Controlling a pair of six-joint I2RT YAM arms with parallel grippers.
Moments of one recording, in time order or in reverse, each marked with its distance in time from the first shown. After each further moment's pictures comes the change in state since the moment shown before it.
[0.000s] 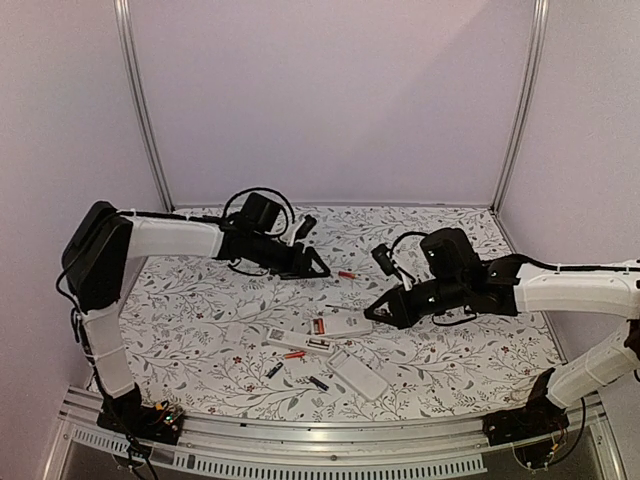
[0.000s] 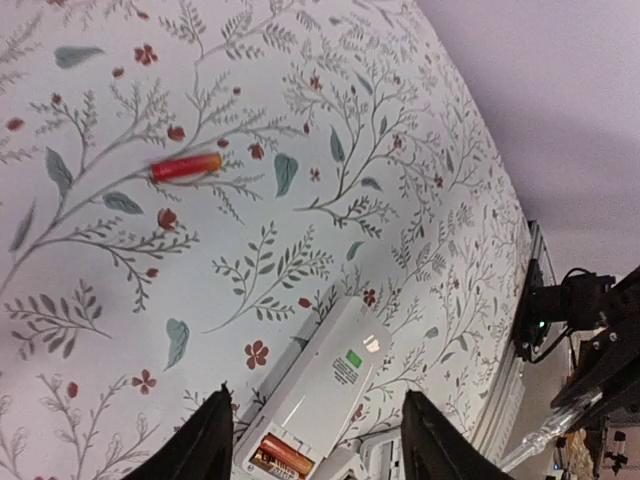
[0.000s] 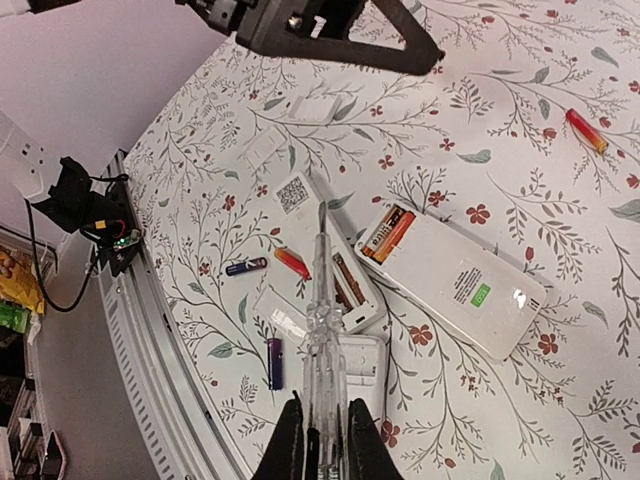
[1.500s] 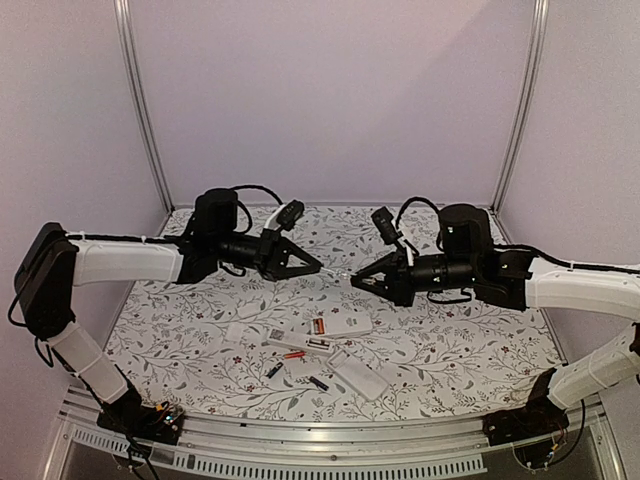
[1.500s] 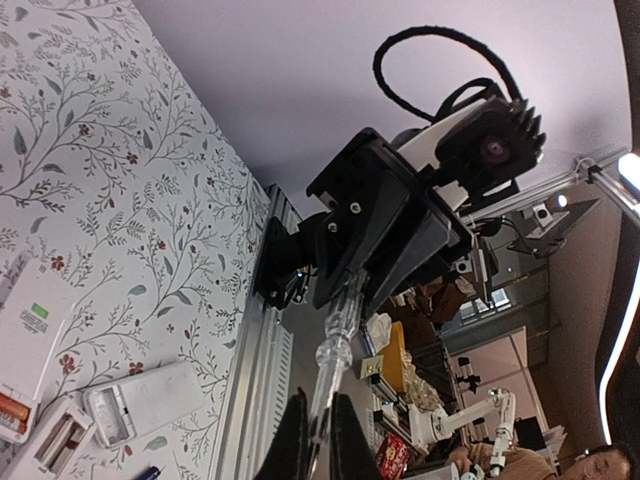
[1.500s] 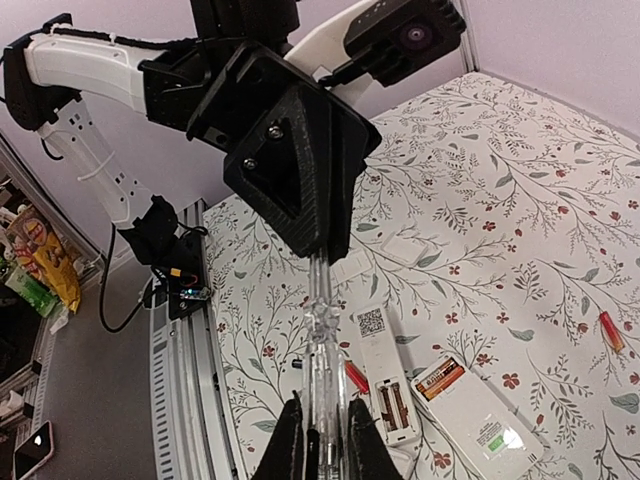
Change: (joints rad) left arm 0.005 -0.352 -0.341 0.570 0.505 -0.456; right arm -0.003 -0.071 0.044 0.230 -0.098 -0.129
